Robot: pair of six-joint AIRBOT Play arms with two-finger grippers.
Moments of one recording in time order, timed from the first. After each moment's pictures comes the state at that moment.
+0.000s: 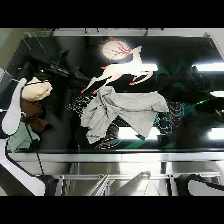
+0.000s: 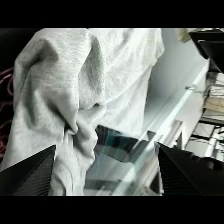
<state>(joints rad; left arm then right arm) 0.04 -1.94 1.80 -2.56 1.57 1.88 -0.23 -1.38 0.86 -0.39 0.87 0.72</state>
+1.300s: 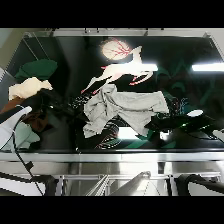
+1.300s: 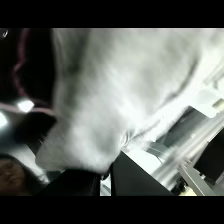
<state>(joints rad) -0.02 -1.68 1.05 -2.39 1.32 1.92 -0.05 -1.36 0.57 -0.51 0.96 0.99</state>
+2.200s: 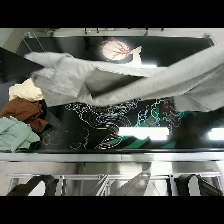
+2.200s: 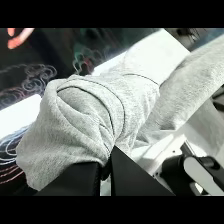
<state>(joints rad) 0.20 -0.93 1.53 -2.58 1.62 1.82 -0.60 -0.44 1.08 -0.26 1.03 0.93</state>
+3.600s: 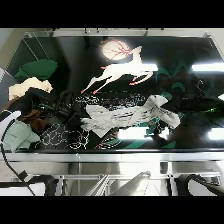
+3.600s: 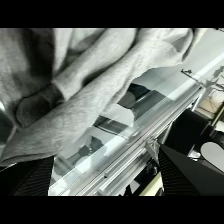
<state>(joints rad) 0.02 -1.55 0.95 -2.44 1.39 1.88 -0.25 -1.21 0.80 -0.66 1.15 0.99</state>
